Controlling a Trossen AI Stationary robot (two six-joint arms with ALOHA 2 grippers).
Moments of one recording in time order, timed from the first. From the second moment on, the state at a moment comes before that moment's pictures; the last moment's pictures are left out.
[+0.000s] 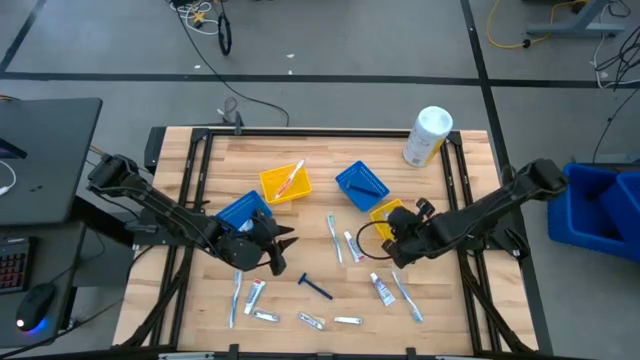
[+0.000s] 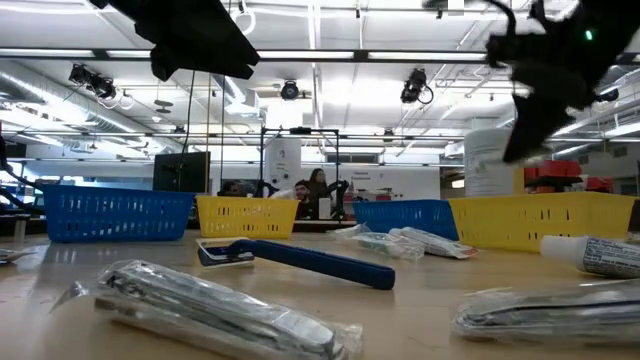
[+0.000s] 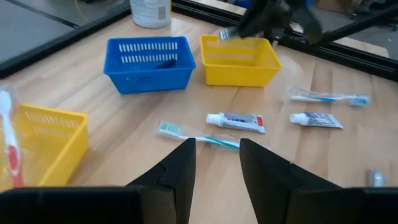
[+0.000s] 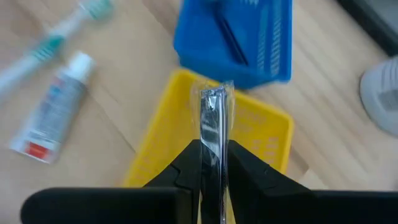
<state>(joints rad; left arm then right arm) -0.49 1.34 0.81 -0.10 -0.78 -0.63 0.44 1.37 0.84 -0.93 0.65 1.05</state>
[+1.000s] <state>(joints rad) -0.49 1.34 0.81 -0.10 -0.78 -0.63 0.26 1.37 0.63 -0.58 0.51 0.85</state>
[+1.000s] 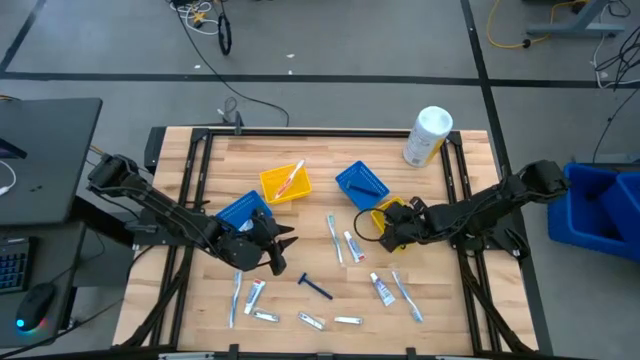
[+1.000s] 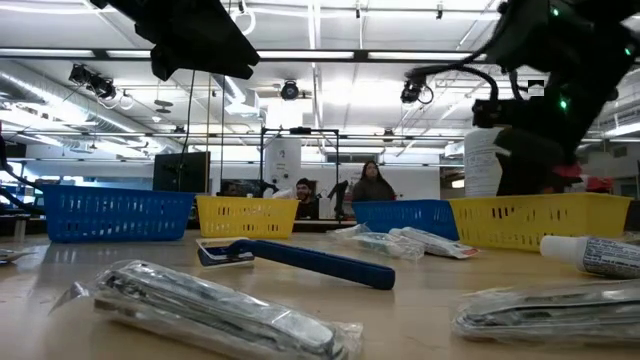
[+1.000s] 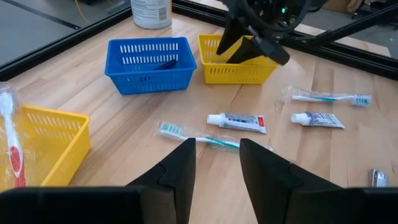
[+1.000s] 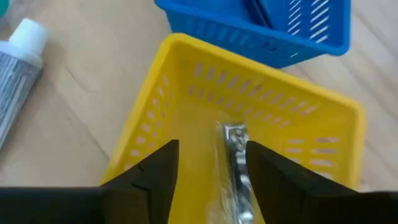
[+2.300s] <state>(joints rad) -0.58 1.56 1.19 -0.65 -0.47 -1.00 0.41 1.37 0.85 -0.38 0.44 0.57</state>
